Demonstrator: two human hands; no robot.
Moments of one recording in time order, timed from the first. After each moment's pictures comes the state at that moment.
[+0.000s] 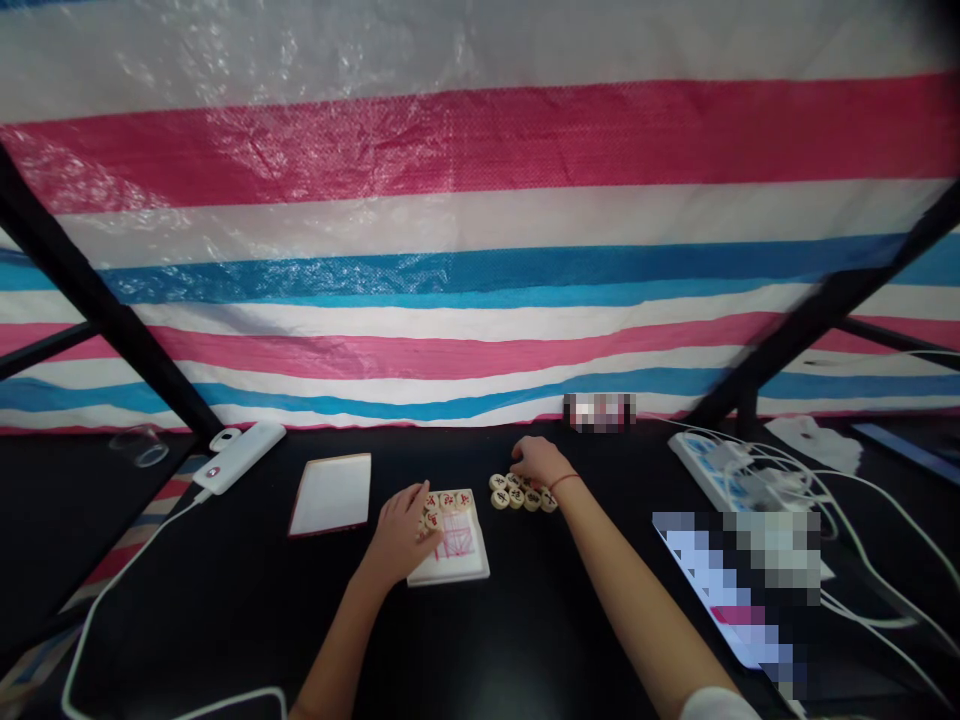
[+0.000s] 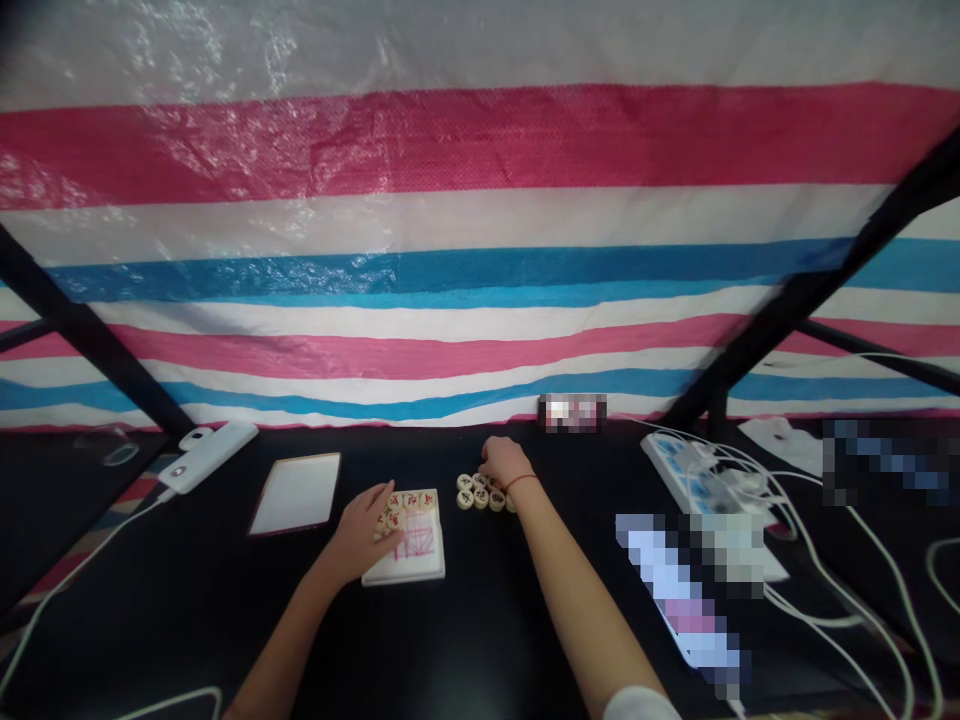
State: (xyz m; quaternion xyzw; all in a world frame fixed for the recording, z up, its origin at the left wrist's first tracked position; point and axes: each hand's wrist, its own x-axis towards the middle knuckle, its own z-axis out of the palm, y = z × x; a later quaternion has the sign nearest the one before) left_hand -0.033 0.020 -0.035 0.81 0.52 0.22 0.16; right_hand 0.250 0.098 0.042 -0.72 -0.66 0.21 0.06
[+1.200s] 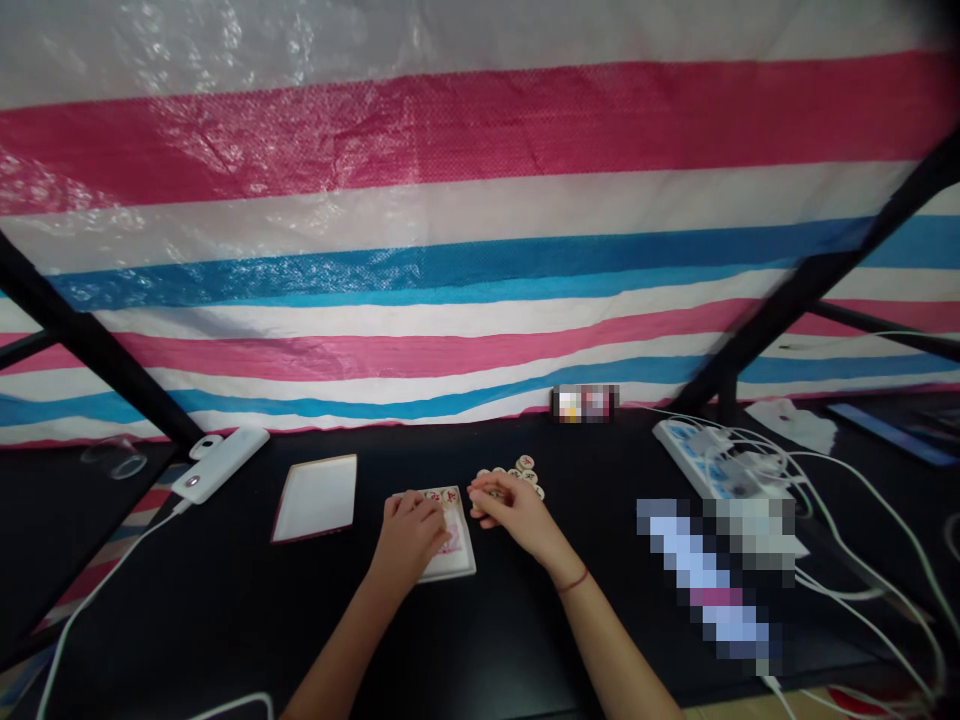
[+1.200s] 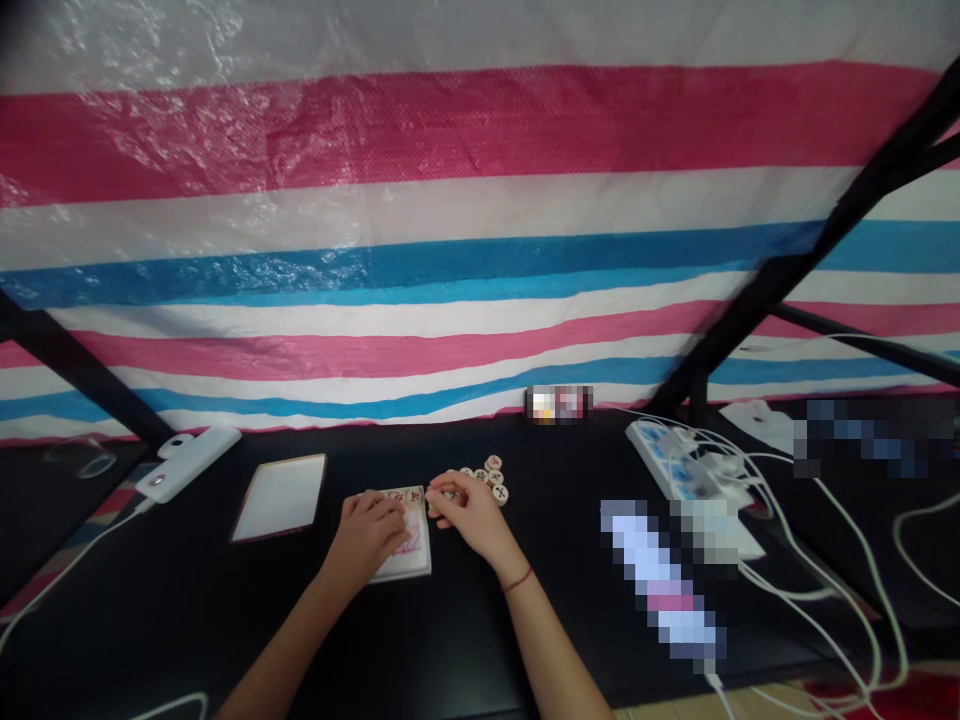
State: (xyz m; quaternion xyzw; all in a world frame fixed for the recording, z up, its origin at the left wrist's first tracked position) left_hand 0.003 0.003 0.007 0.87 0.43 0.22 0.02; right_hand 0.204 0.005 0.036 -0.51 -0.48 0.56 0.45
